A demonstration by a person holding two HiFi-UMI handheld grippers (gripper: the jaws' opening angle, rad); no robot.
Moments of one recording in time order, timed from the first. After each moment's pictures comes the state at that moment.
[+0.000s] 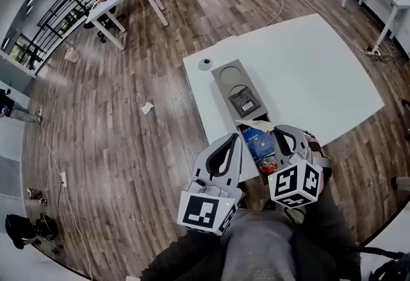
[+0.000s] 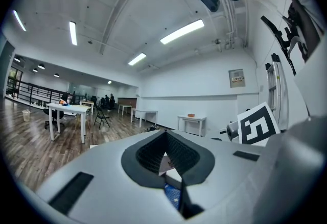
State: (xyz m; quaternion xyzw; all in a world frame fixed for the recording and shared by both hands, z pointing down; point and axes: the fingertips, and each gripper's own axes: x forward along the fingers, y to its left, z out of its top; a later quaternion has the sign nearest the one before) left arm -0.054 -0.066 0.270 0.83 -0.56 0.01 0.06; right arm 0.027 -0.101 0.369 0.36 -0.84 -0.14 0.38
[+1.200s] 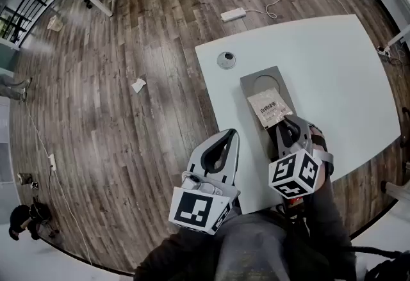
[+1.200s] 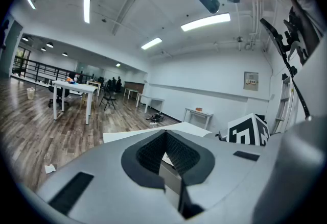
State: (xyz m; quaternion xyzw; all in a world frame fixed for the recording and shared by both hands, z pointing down) left arm -0.186 -0.197 0.334 0.81 -0.56 0.03 0.16; right arm -0.072 -0.233 0.456 0.32 -0.80 -0.08 0.51
